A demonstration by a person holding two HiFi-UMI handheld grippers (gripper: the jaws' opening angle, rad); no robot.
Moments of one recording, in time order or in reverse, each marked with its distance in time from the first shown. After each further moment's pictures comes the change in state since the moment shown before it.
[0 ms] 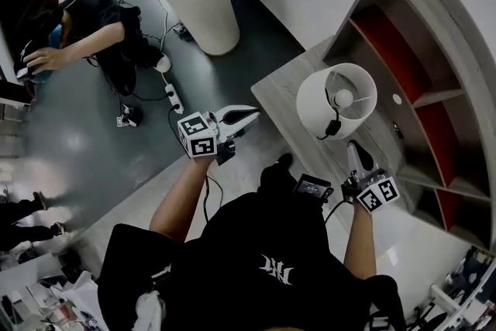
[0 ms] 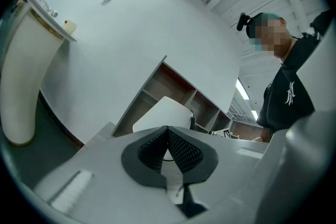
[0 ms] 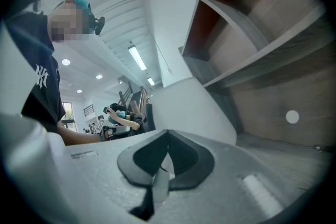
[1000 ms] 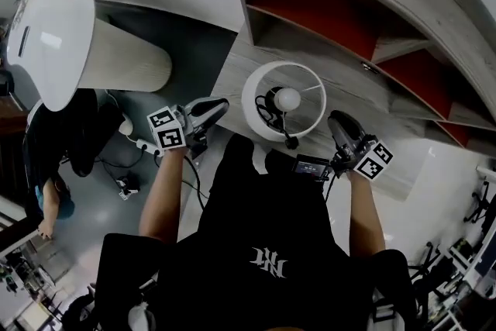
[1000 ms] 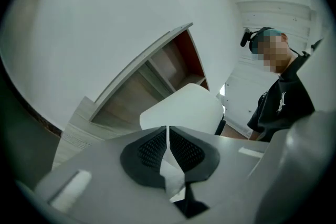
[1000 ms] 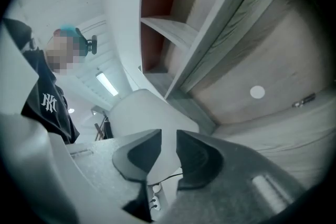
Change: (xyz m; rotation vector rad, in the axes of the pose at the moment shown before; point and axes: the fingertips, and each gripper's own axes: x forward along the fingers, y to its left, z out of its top) left arm 0.131 0.094 -0.001 -0.184 0.371 -0.325; right arm -0.017 -0.086 -0.011 0.339 -0.198 -0.225
